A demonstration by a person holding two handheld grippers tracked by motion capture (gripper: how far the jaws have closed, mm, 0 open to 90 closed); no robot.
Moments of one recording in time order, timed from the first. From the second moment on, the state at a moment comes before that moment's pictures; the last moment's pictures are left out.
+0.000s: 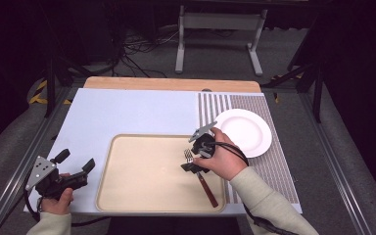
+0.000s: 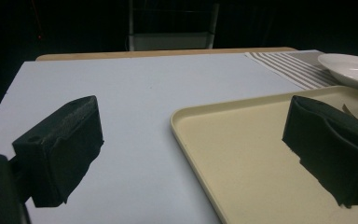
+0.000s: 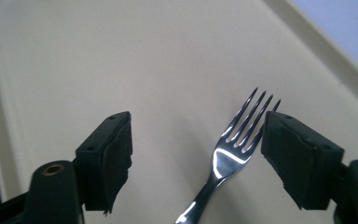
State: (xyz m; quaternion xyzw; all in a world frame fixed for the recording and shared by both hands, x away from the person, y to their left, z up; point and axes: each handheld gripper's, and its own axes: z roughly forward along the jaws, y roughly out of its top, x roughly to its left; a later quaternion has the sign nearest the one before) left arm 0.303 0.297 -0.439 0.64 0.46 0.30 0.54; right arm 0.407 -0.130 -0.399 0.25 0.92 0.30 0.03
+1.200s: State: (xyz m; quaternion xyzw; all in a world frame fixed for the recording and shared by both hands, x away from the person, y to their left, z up) left arm 0.303 0.298 -0.439 0.64 0.45 0.30 0.54; right arm 0.429 -0.115 -0.435 0.13 0.95 0.28 0.07
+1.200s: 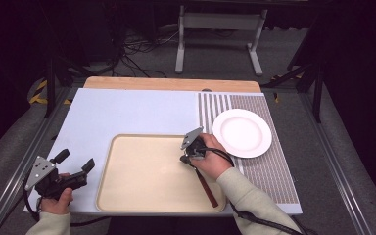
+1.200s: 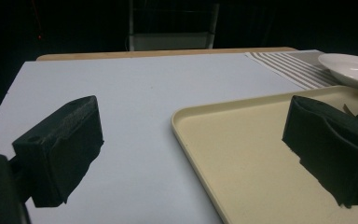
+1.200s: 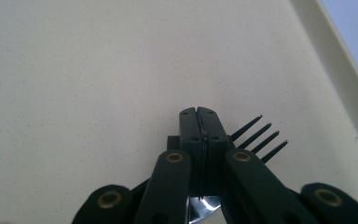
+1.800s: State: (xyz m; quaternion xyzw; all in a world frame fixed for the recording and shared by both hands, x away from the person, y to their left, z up) left arm 0.303 0.298 -0.439 0.64 0.45 0.30 0.54; right arm 0.433 -0.114 -0.435 0.14 0.95 0.26 0.10
